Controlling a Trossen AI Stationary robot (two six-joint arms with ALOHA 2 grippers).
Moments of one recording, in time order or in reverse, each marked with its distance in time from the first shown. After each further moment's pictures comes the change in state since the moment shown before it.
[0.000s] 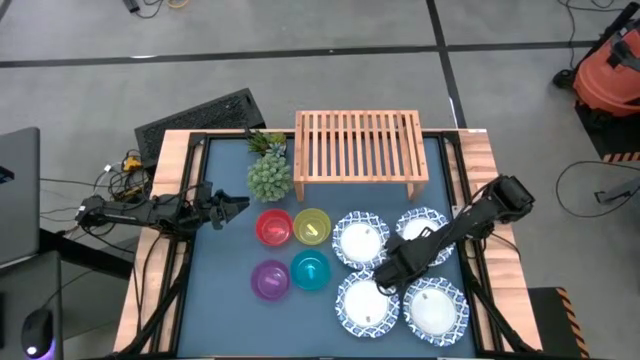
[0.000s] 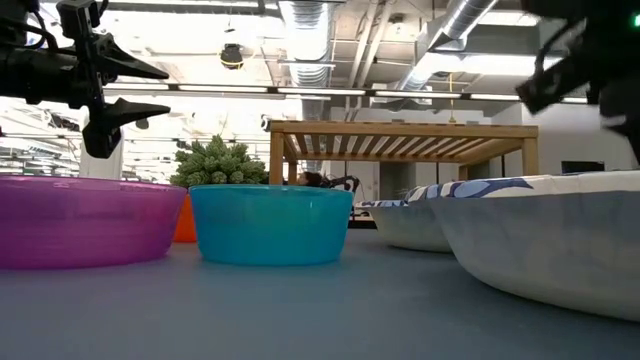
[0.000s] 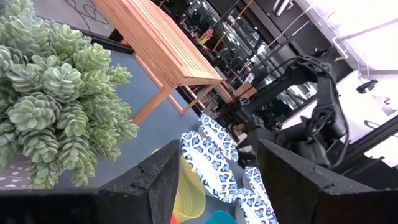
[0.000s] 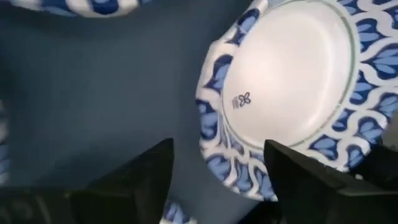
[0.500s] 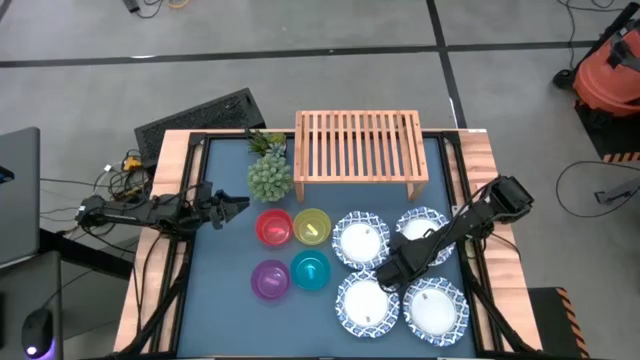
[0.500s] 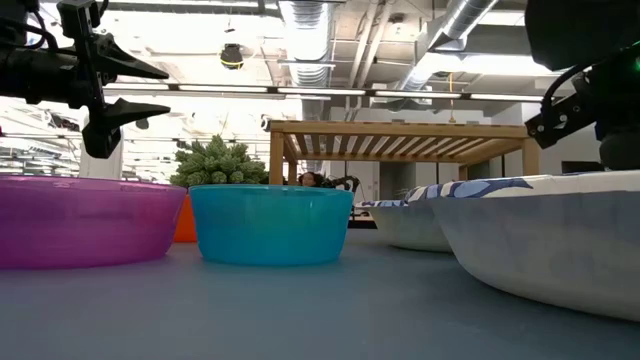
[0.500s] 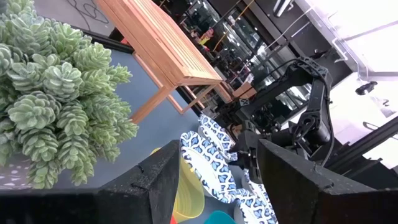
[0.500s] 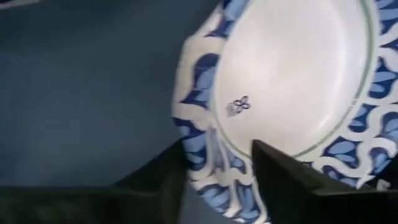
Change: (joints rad) left arm 0.000 0.000 0.000 0.000 -0.001 -0.009; right arm -0.004 0.006 -0.105 0.082 -0.014 0.077
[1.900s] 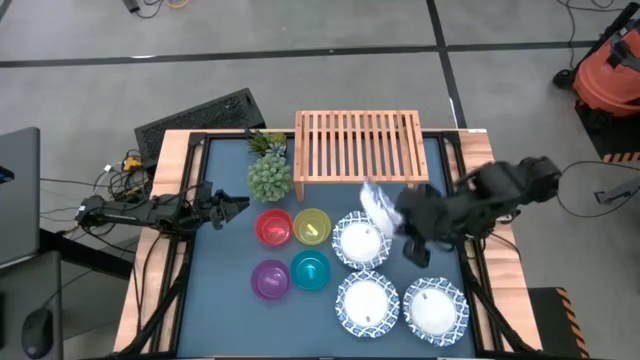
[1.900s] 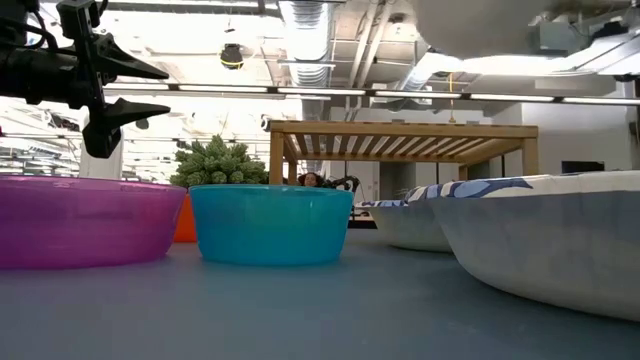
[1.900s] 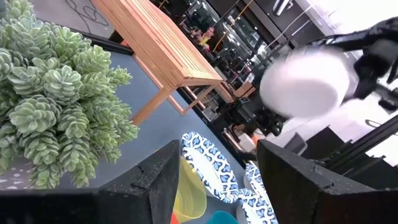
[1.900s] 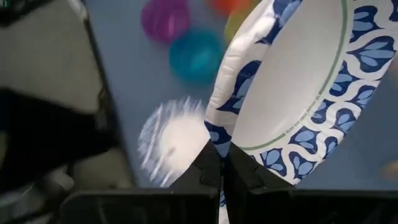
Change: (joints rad) left arm 0.000 0.000 0.000 0.000 -0.001 0.019; right arm -0.060 -0.214 0.984 -0.309 0.197 -0.523
